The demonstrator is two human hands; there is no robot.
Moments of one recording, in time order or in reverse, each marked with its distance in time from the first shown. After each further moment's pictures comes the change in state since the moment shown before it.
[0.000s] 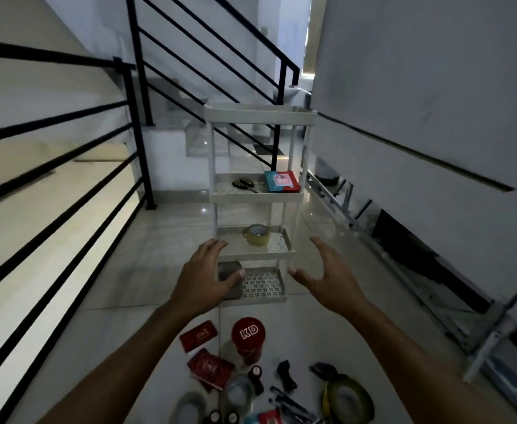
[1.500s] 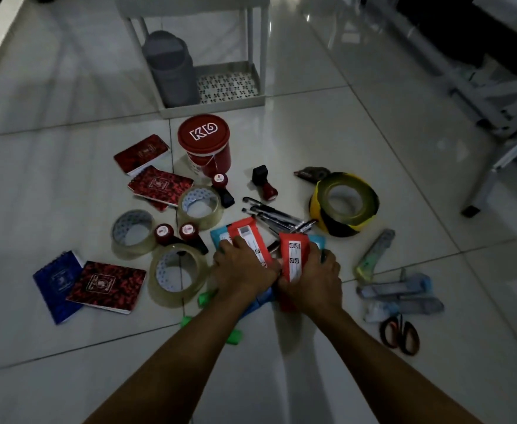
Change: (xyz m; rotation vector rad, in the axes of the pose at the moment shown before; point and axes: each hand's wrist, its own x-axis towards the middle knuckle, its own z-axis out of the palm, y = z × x) left_hand -0.248 -0.079 0.394 0.302 -0.618 -0.651; right_hand -0.247 0.289 0.302 -0.220 -0.227 0.657
